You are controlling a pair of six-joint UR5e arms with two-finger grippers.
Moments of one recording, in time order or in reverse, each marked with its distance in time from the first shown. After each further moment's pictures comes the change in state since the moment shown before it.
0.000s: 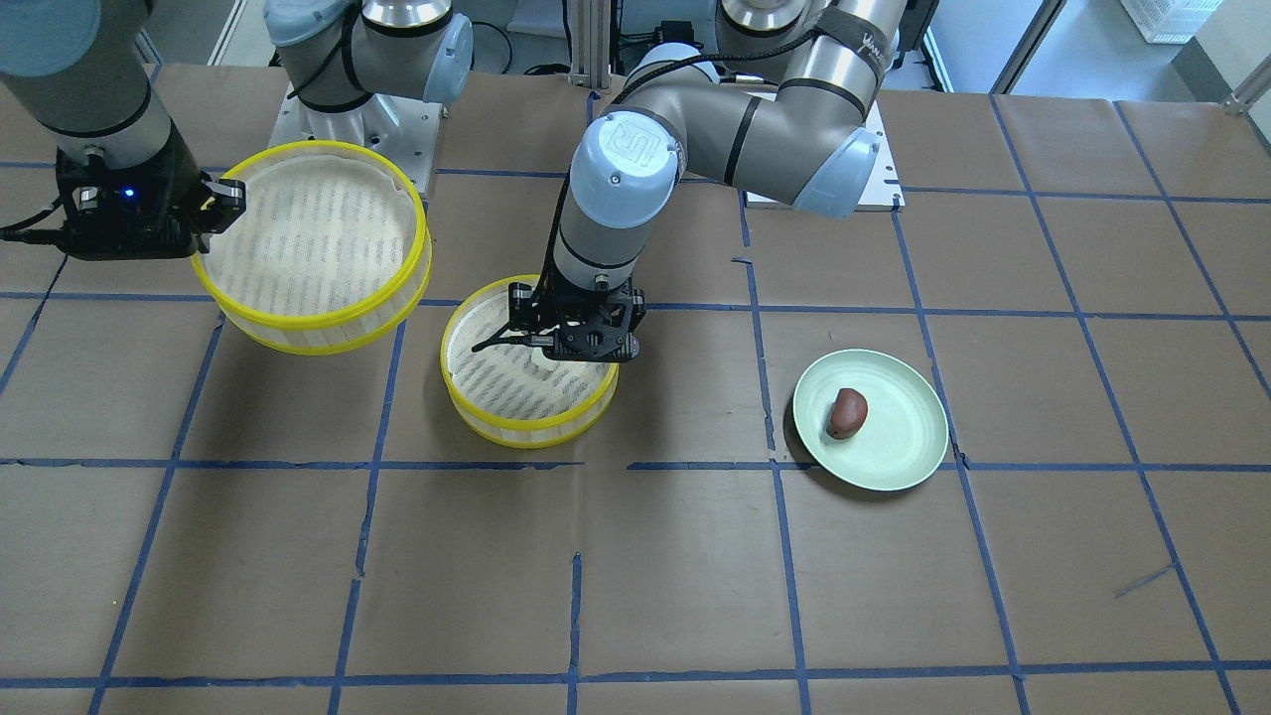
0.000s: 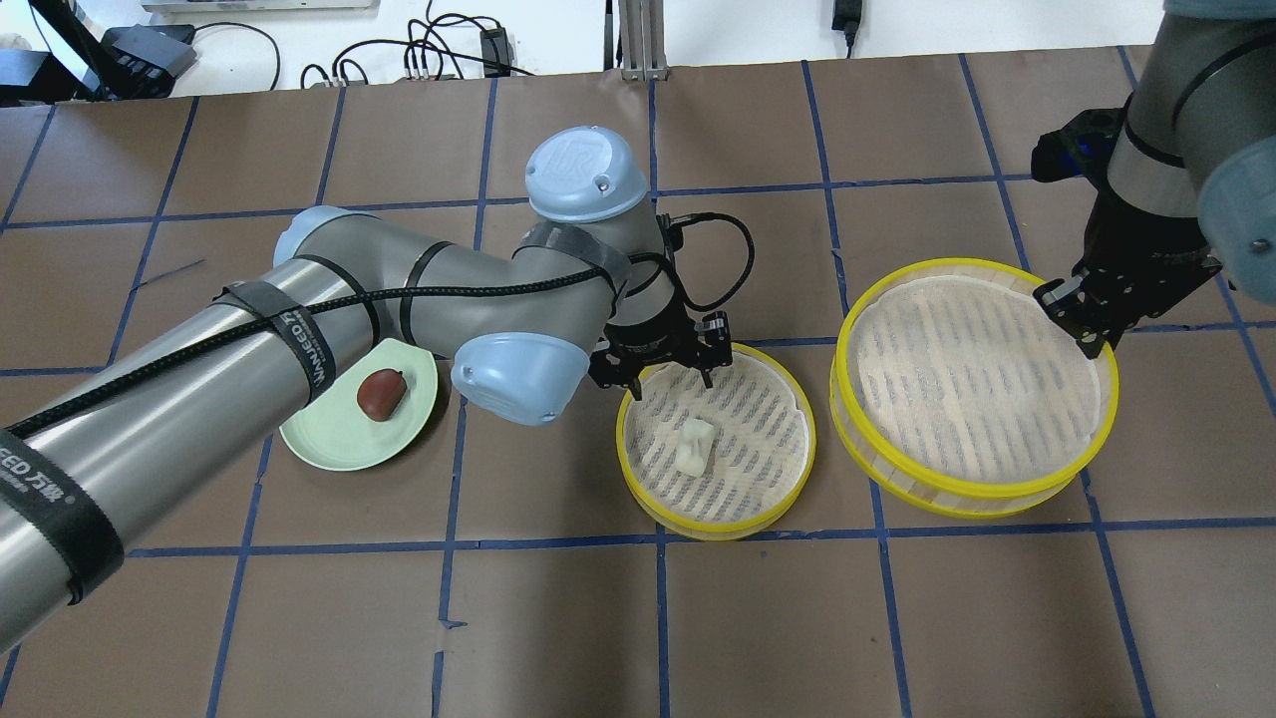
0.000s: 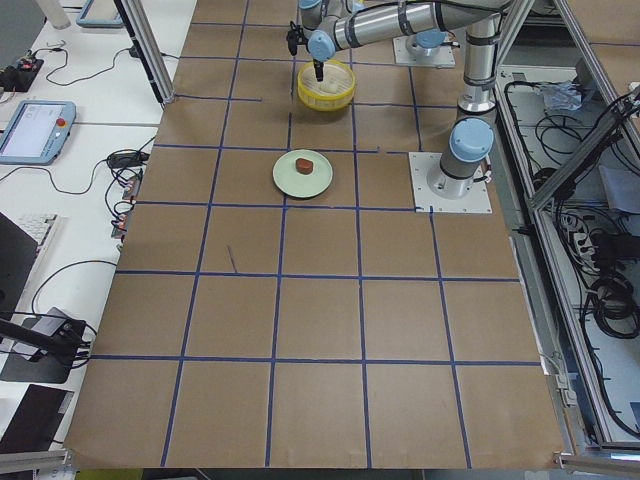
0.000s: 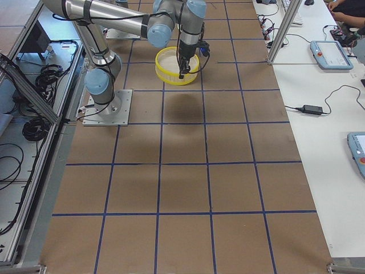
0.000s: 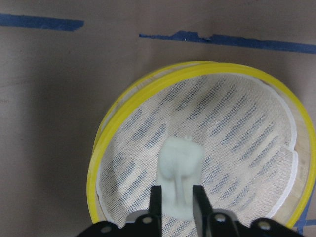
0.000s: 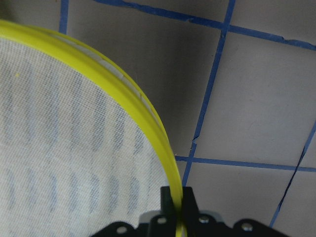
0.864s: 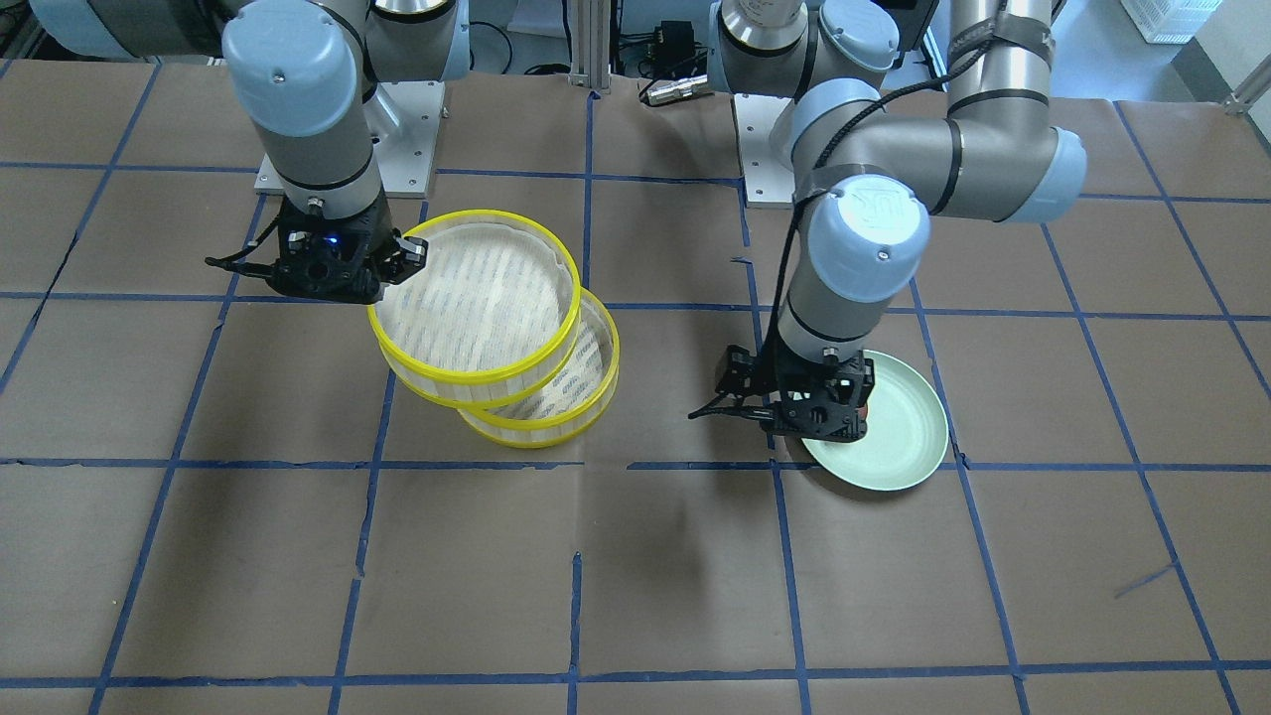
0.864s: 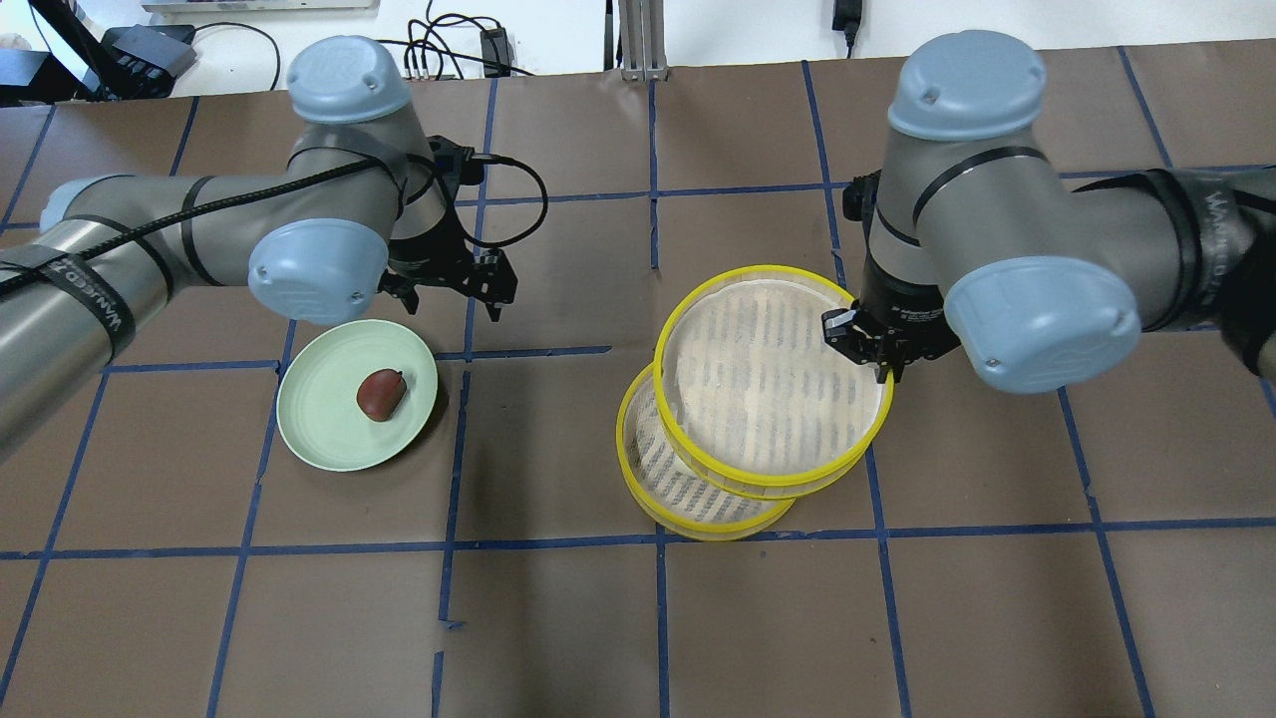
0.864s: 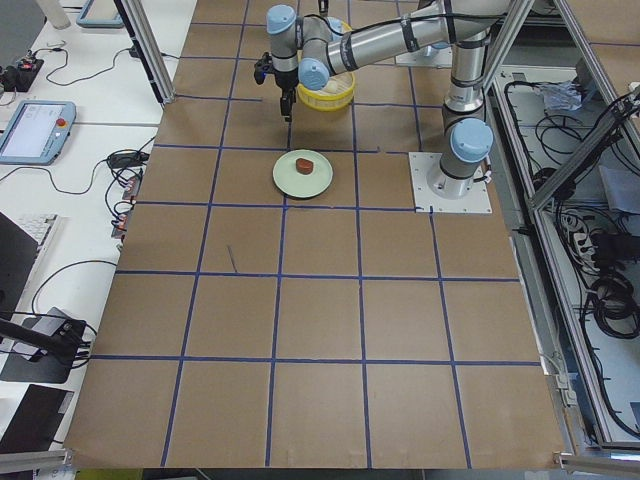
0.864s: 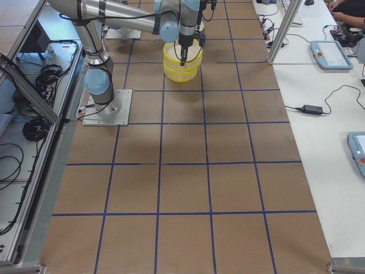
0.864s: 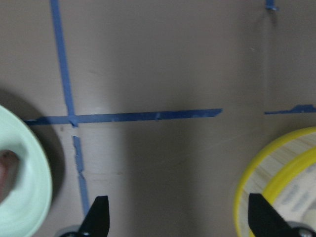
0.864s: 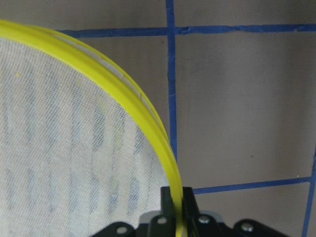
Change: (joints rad) left arm 0.372 0.038 -0.017 -0.063 0.216 0.581; right arm 0.297 0.103 0.074 -0.205 0.113 0.499
